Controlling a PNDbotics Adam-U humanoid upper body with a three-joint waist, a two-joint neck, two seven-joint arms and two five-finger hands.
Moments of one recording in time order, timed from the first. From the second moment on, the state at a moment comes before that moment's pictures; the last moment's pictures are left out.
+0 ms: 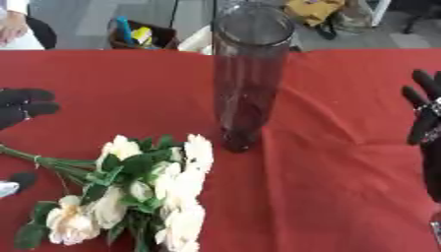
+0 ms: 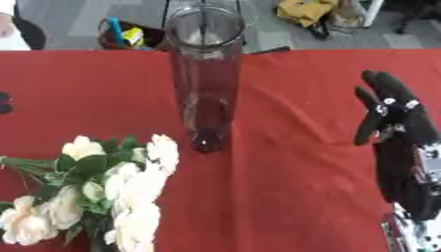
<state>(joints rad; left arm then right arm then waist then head) -0.45 0.96 -0.09 -1.98 -0.86 -0.20 -0.52 -0.23 -0.22 -0.13 -1.98 -0.07 -0.48 0.09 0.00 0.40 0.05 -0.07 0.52</state>
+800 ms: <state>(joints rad) -0.57 0.96 -0.21 -1.75 -0.89 -0.31 -0.59 -0.24 -0.22 -0.11 -1.98 -0.07 -0.47 0.11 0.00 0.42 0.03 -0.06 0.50</state>
